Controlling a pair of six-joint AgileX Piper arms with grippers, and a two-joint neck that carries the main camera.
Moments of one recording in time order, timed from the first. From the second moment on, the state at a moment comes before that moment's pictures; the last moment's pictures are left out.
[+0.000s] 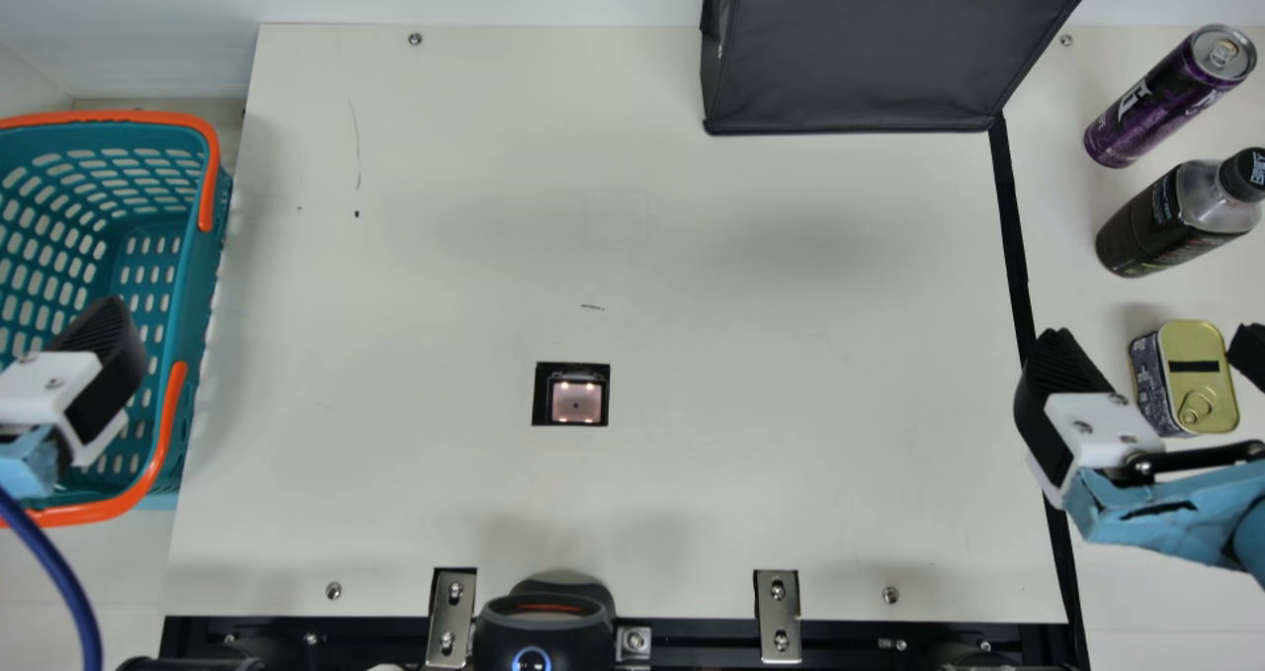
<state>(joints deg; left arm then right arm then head) -1.6 43.3 -69.0 -1.4 69.5 0.0 0.7 42.6 -69.8 -0.8 69.5 0.0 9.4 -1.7</state>
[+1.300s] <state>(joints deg) -1.6 43.3 -69.0 -1.4 69.5 0.0 0.7 42.6 -69.8 -0.8 69.5 0.0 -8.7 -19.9</state>
